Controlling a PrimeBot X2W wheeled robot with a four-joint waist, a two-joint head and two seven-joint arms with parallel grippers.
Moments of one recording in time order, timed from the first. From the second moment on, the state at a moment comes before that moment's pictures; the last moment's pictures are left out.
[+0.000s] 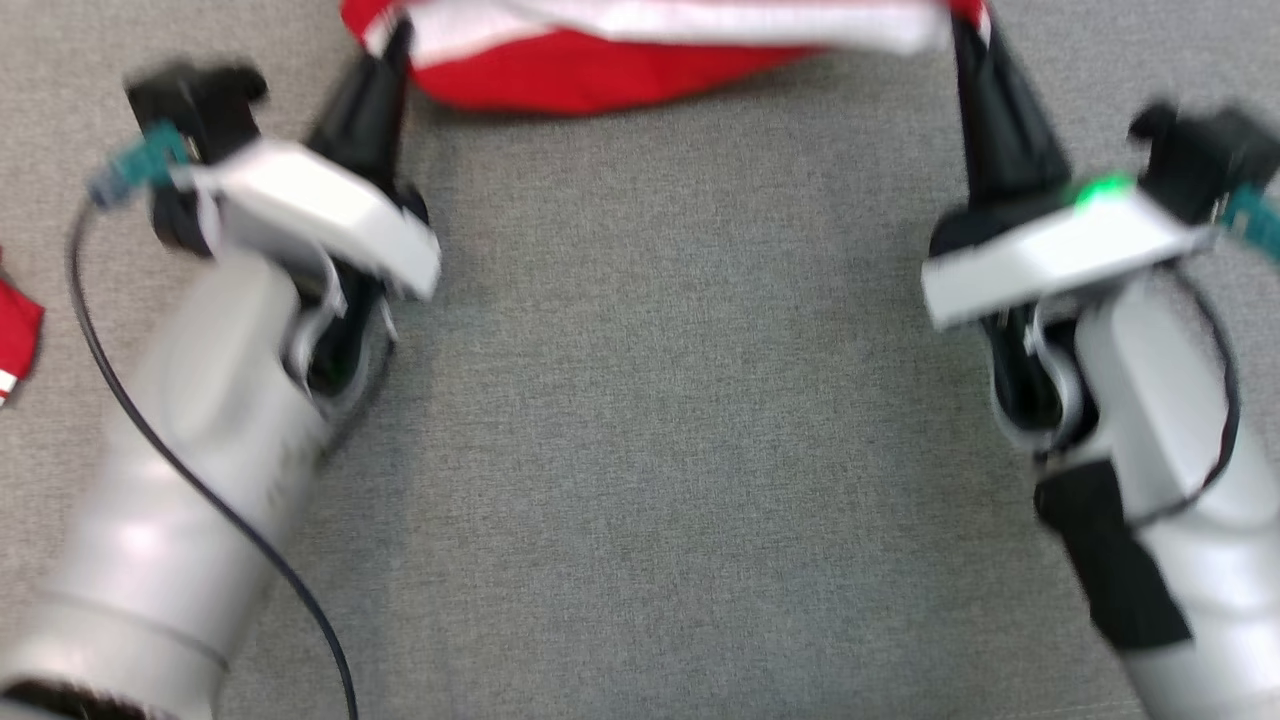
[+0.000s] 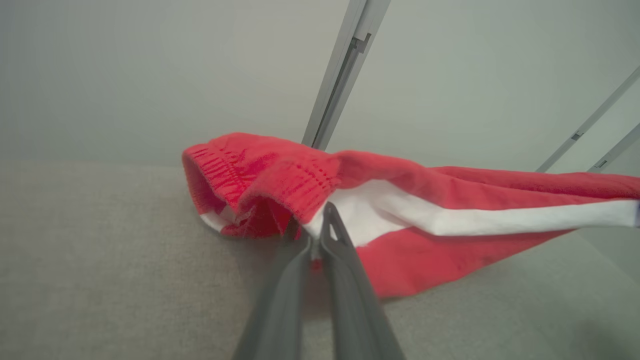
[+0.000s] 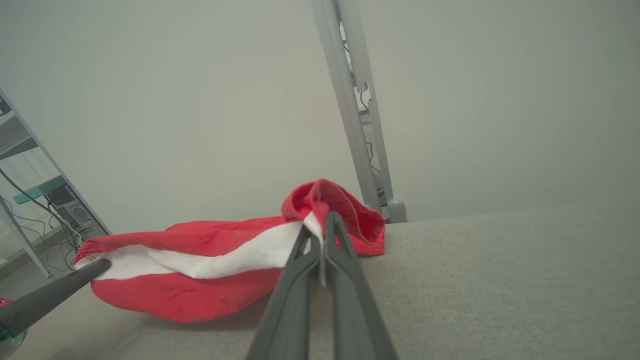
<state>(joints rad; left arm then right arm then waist) -0.96 0.22 -0.60 0.74 -0.88 -0.13 -0.26 -0.77 -0.12 0.33 0.41 0.55 0.13 -0.26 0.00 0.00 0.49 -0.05</state>
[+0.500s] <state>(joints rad) -0.43 0.33 -0.66 0.36 -0.91 -0.07 -0.21 -0.22 -0.13 0.31 0.21 0.61 0.13 -0.26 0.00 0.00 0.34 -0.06</state>
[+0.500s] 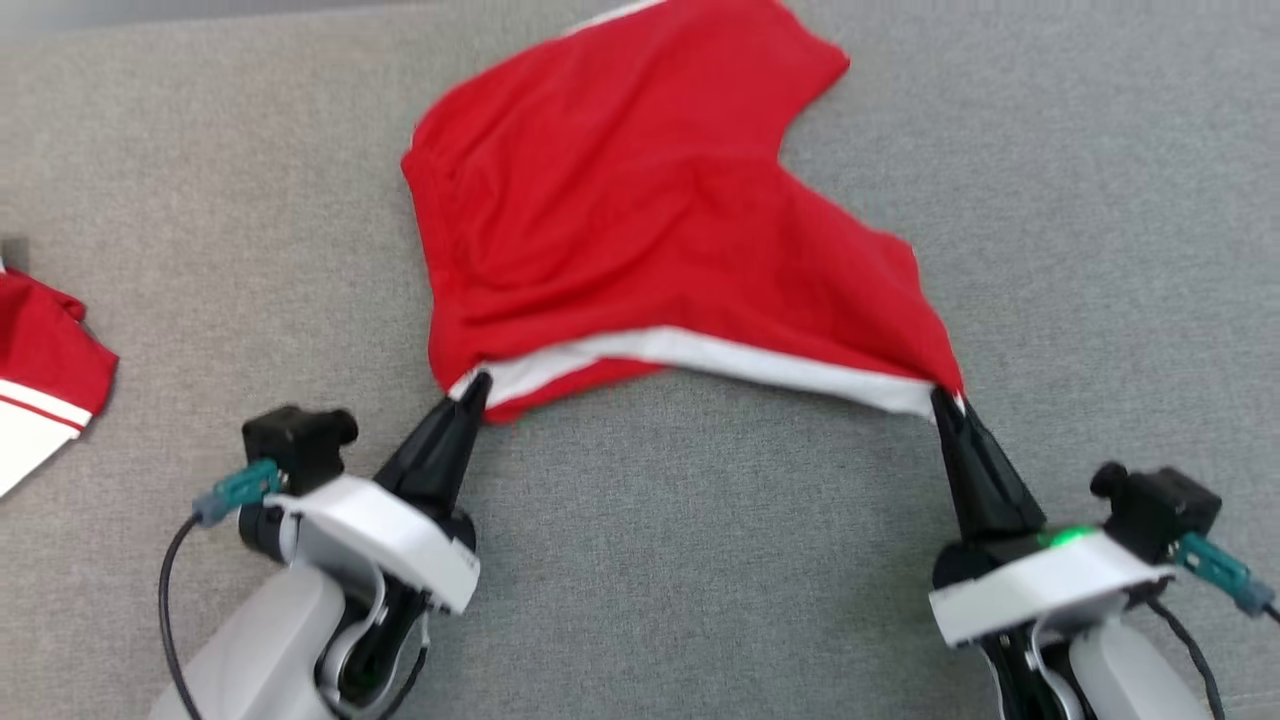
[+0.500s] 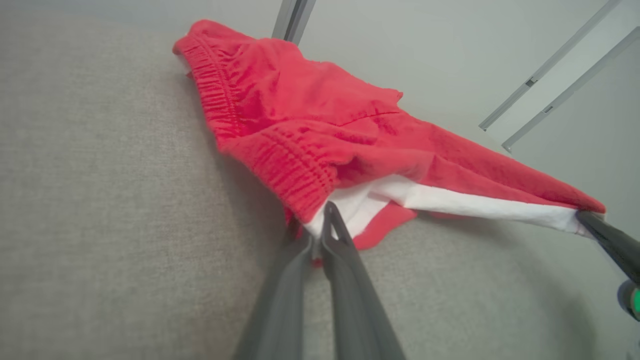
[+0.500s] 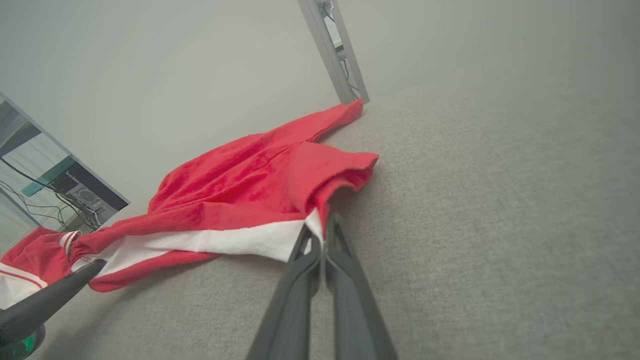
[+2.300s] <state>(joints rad) -0.48 0.33 -0.68 0.14 -1.00 -0.03 -0.02 -0.57 -0.26 0.20 0.28 0.44 0.13 0.02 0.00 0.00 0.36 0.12</state>
